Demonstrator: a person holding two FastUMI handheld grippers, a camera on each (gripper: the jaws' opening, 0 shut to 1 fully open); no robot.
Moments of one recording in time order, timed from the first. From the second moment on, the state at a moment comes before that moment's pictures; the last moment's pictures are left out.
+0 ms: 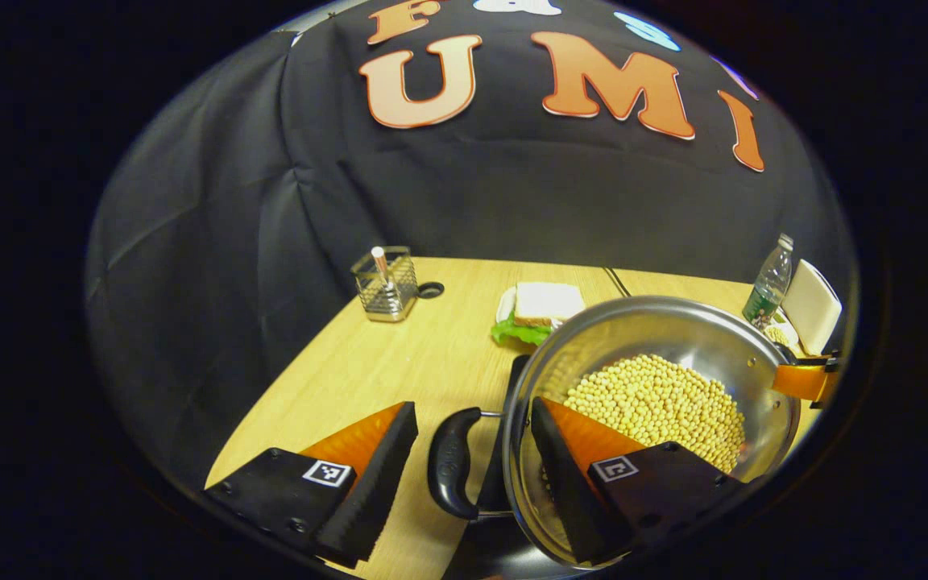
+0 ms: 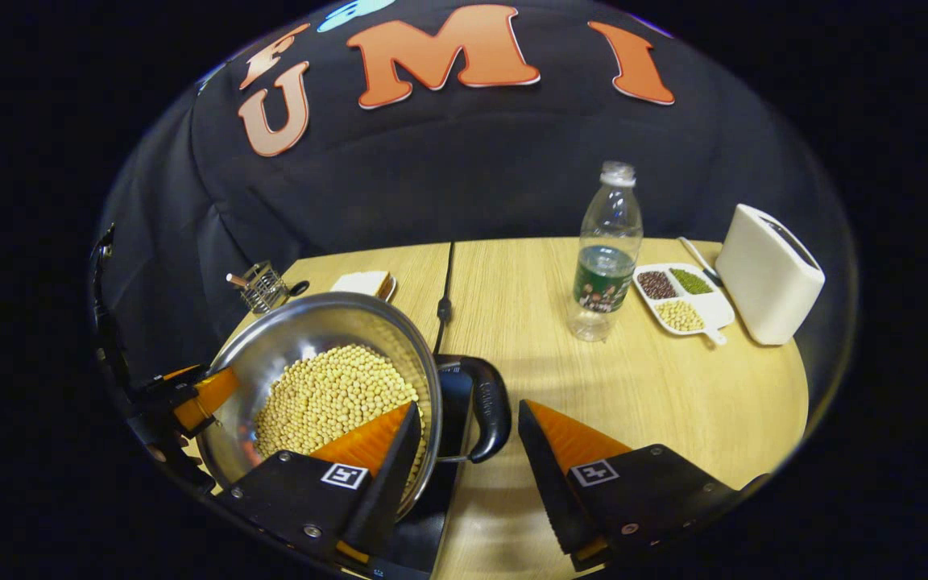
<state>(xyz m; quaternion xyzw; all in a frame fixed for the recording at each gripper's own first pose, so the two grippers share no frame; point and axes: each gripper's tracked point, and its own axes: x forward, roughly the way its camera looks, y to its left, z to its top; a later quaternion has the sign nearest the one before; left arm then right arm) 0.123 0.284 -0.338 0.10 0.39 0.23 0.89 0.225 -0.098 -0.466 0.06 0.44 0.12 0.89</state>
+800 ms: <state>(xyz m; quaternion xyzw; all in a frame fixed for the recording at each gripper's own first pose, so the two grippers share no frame) 0.139 0.108 -0.094 0.10 0.14 0.15 0.97 0.188 -0.222 -0.215 0.05 0.14 0.13 0.98</state>
